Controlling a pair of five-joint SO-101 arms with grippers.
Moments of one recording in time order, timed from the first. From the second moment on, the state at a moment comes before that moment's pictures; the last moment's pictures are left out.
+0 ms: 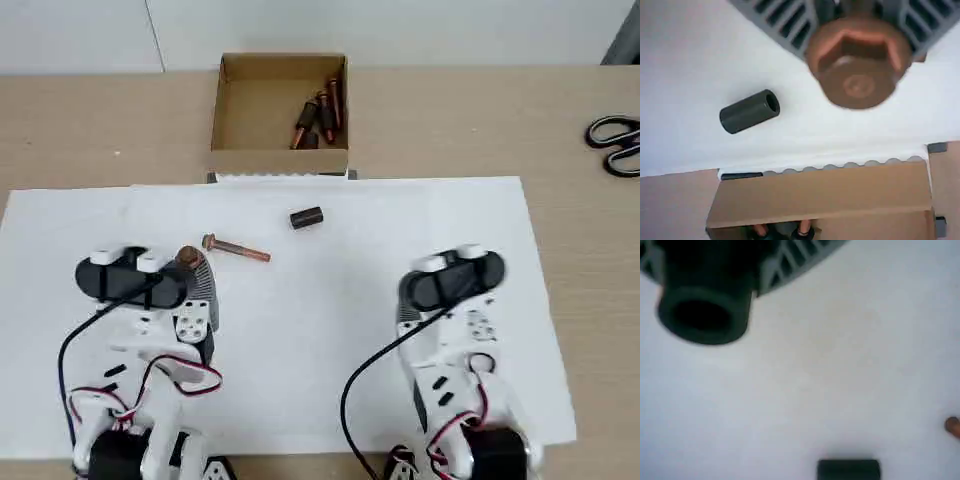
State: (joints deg) left arm 5.2 -102.3 74.2 60.5 8.7; right arm -14.3 -102.8 74.7 67.3 2.9
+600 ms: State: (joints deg) left arm 7.0 -102.3 82.2 49.0 38.2; right arm -42.0 -102.8 92.7 47.9 12.9
